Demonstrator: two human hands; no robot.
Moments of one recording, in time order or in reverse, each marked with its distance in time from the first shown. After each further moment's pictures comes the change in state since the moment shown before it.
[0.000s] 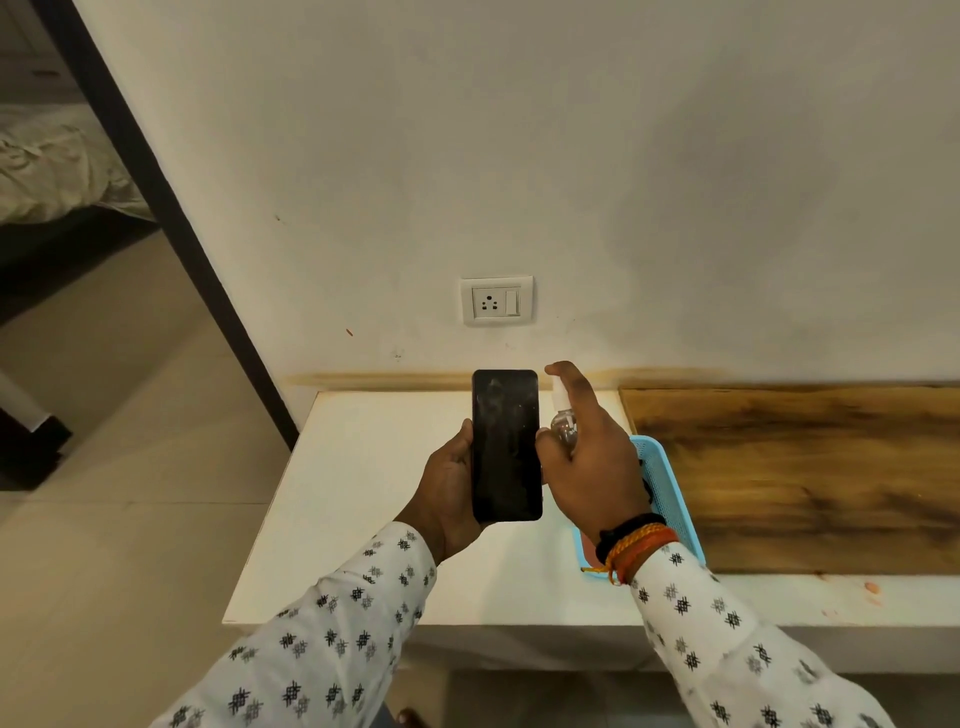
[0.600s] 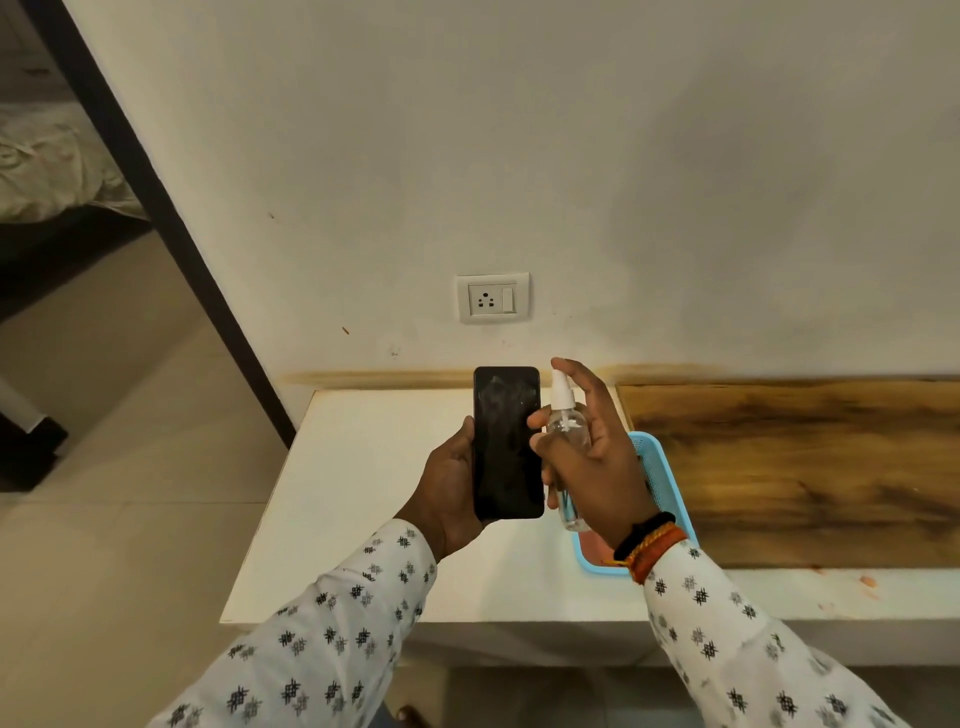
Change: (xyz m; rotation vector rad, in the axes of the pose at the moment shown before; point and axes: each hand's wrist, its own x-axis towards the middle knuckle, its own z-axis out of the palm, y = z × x) left_hand -0.004 -0.001 0.006 0.025 -0.062 -0.009; right_hand -0.005 0.001 -0.017 0.601 -0.189 0.164
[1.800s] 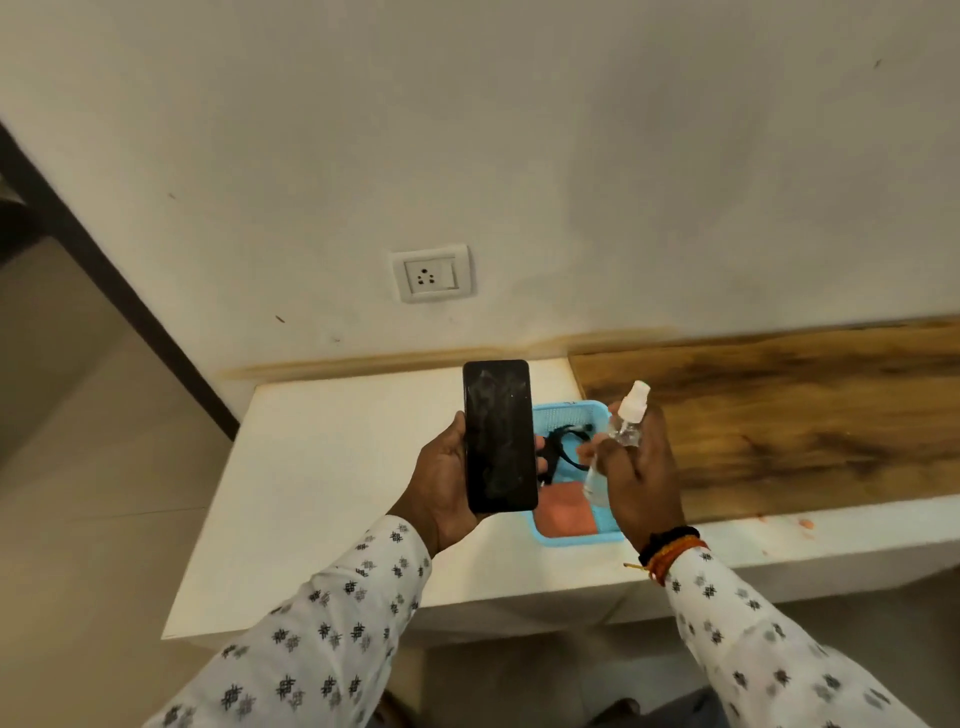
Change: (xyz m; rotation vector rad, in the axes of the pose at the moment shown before) left_hand 0.026 -0.037 0.023 -0.067 -0.102 -0.105; right_hand -0.033 0.071 -0.079 -0.115 0.346 0.045
